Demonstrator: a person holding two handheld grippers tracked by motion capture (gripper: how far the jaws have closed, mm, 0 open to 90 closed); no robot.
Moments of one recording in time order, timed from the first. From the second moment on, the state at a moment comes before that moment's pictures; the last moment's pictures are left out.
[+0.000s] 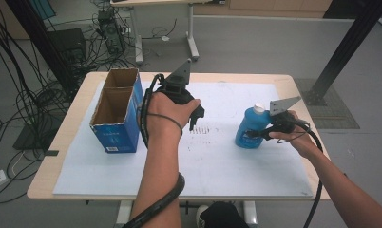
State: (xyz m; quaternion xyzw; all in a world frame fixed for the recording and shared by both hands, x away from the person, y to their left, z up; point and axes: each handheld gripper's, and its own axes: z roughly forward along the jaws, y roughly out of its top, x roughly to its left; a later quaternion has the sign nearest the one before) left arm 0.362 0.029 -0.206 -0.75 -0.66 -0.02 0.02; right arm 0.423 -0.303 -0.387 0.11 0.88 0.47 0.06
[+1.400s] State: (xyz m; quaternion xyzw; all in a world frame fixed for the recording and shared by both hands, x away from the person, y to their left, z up) left arm 0.362 0.030 -0.203 -0.75 -0.66 -0.02 0.02; right arm 0.423 -0.304 -0.387 0.12 0.88 0.47 0.05
